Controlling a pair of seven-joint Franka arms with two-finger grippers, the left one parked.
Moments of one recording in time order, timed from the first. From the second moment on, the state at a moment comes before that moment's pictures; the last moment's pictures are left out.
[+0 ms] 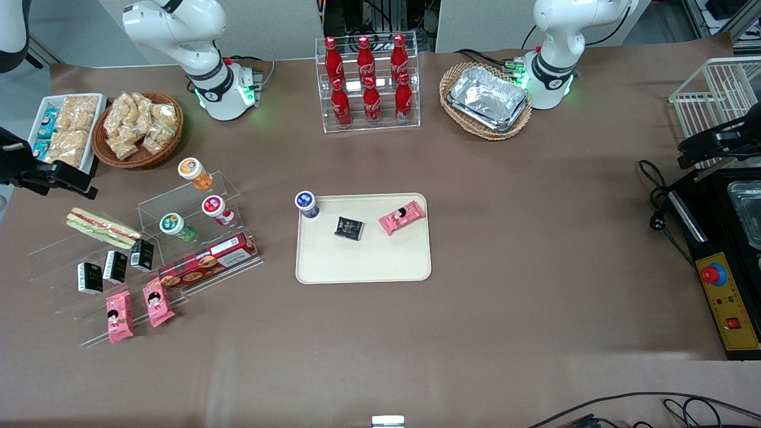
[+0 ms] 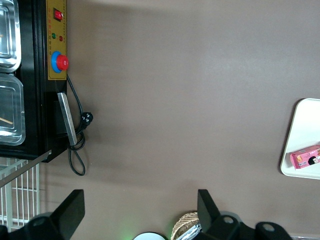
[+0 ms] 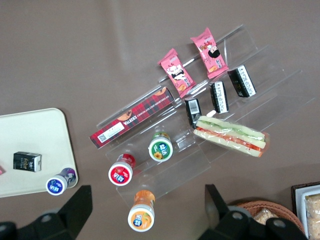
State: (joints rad) arm 0.06 -0.03 -0.14 -1.61 0.02 1.58 0.09
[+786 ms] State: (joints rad) arm 0.05 -0.03 -0.14 -1.61 0.02 1.54 0.10
